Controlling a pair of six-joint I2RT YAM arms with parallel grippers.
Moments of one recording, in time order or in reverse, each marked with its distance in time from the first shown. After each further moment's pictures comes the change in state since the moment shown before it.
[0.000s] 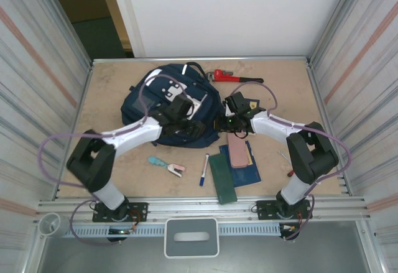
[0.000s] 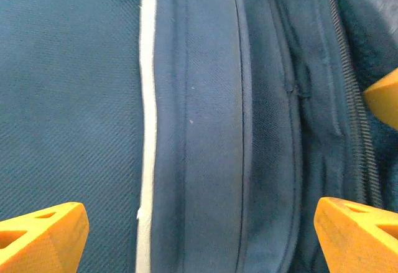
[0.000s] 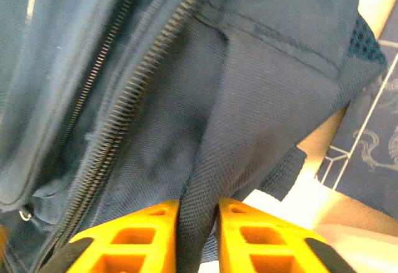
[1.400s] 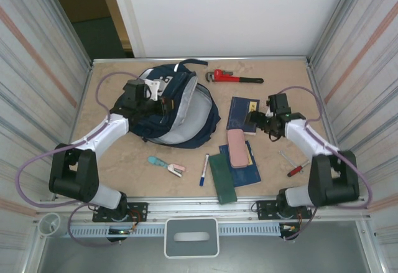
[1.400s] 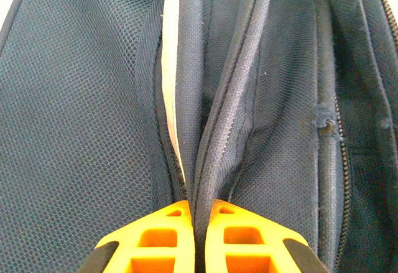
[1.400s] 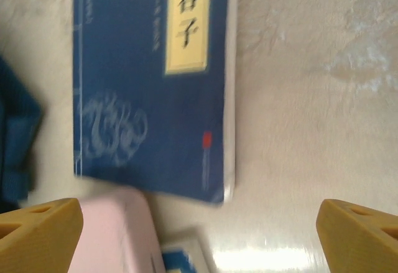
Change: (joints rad) left arm 0.424 -0.204 -0.141 0.207 0.586 -0.246; right arm -0.413 -0.212 -0.122 -0.145 0.043 -0.091
